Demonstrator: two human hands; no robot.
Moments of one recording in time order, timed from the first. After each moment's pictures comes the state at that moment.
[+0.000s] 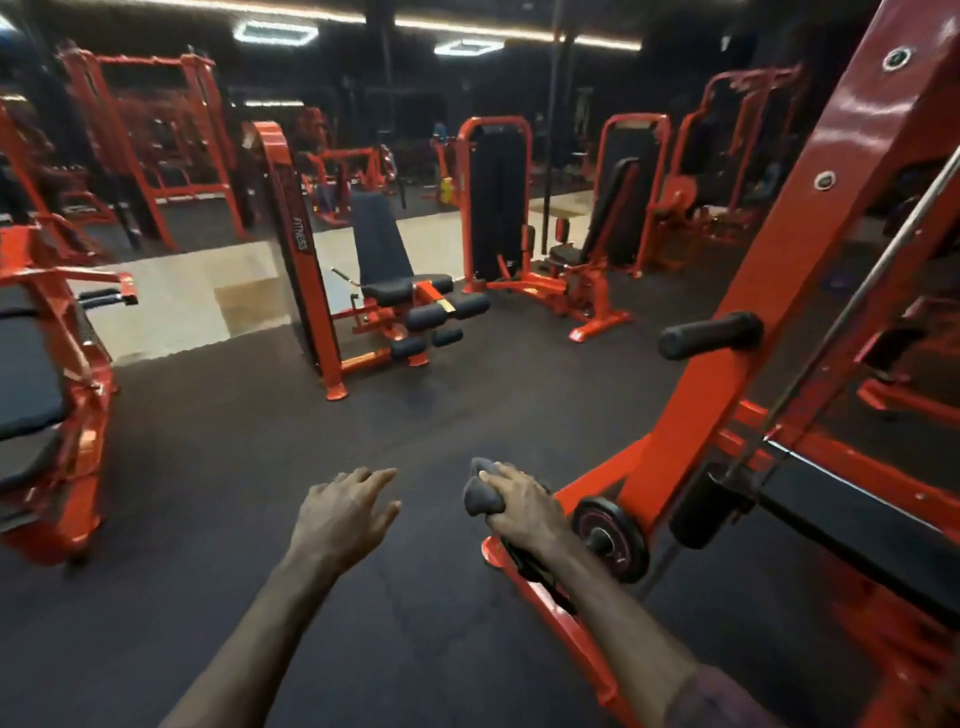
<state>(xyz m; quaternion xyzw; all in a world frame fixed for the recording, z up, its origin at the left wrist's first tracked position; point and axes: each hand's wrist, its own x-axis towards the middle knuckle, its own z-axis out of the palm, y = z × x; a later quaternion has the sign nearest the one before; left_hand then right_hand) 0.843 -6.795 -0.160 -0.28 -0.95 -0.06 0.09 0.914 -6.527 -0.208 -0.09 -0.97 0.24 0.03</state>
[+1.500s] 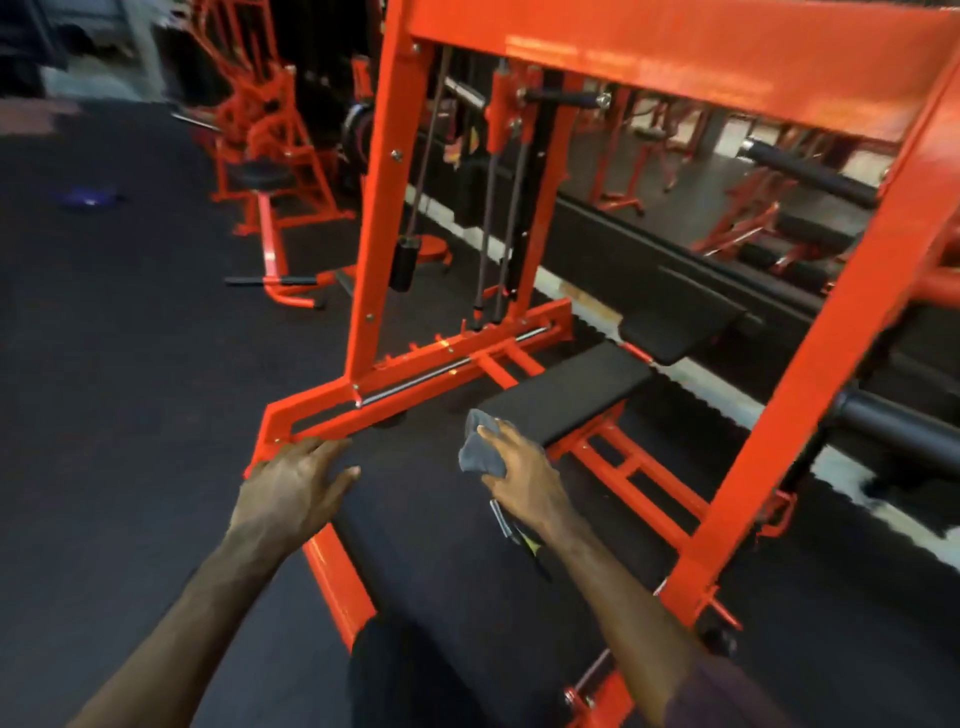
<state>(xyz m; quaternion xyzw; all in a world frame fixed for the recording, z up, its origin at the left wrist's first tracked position) 0.169 -5.870 -0.206 -0.87 -0.46 -0.17 -0.07 0.470 -5.973 -0.226 -0.74 -0.60 0.11 0.28</state>
